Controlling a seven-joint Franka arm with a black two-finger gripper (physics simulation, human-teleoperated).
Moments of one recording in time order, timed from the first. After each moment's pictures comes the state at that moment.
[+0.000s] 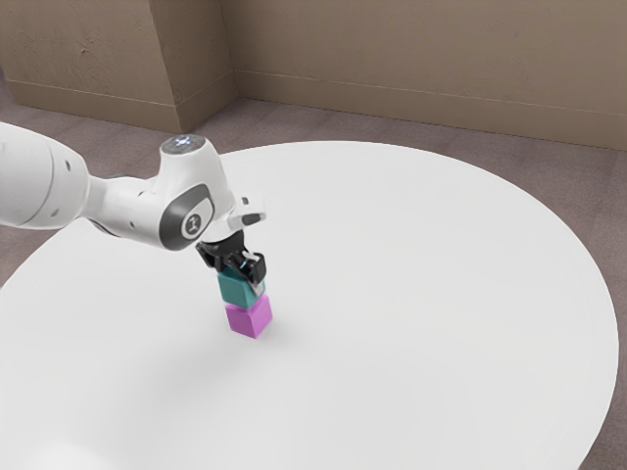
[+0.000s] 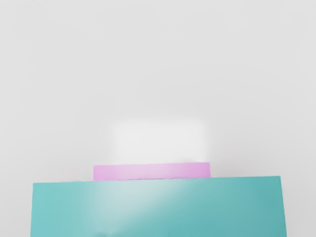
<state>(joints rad) -0.03 0.28 0.03 -2.05 -0.01 2.49 0.04</state>
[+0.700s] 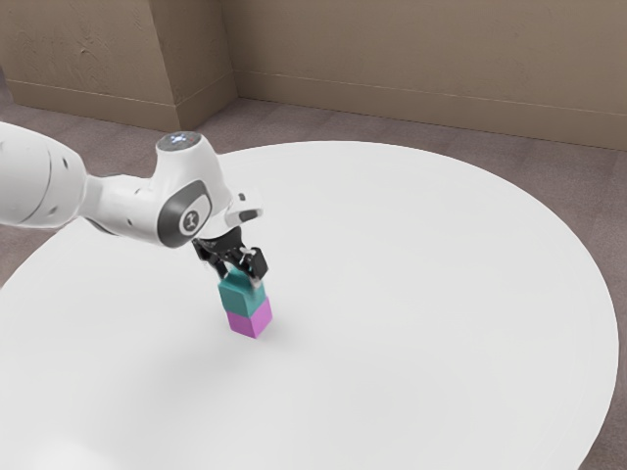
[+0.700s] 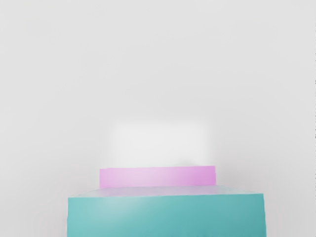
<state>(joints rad) -0.04 0.28 0.05 -2.04 -0.03 2.50 0.05</state>
